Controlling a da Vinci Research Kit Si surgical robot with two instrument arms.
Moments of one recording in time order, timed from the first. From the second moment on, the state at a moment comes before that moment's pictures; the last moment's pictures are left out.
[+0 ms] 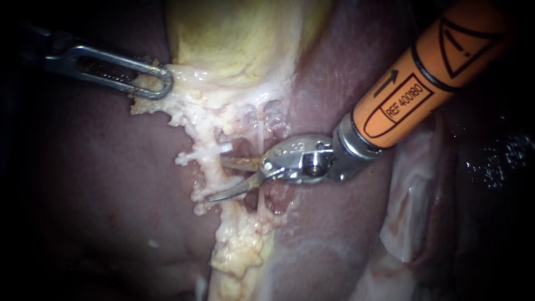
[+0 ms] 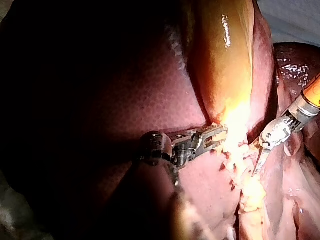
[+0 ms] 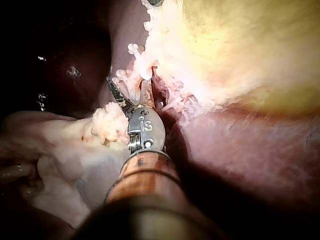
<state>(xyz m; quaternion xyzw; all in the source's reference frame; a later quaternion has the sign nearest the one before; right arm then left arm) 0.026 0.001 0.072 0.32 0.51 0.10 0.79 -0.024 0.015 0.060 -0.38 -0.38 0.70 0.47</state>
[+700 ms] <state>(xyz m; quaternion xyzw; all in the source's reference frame) 0.028 0.001 0.073 0.36 0.56 0.04 0.74 -0.024 0.015 0.060 -0.38 -0.38 0.70 0.47</state>
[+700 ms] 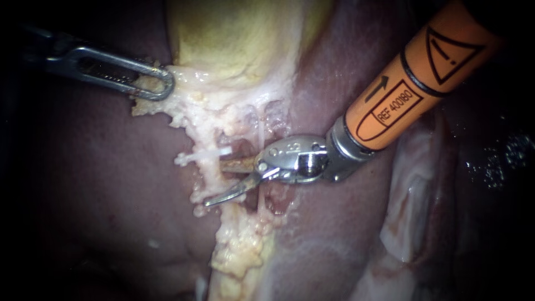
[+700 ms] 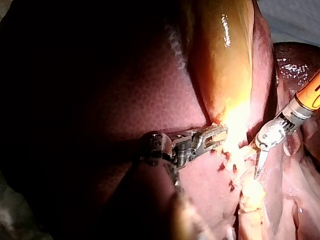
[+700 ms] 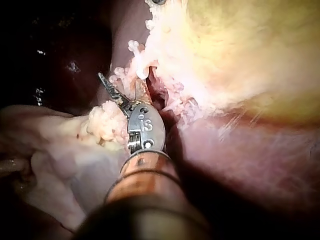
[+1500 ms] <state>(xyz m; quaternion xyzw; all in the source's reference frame) 0.032 0.000 0.074 0.38 0.58 0.11 0.71 -0.024 0.015 0.060 -0.38 -0.38 0.70 0.47</state>
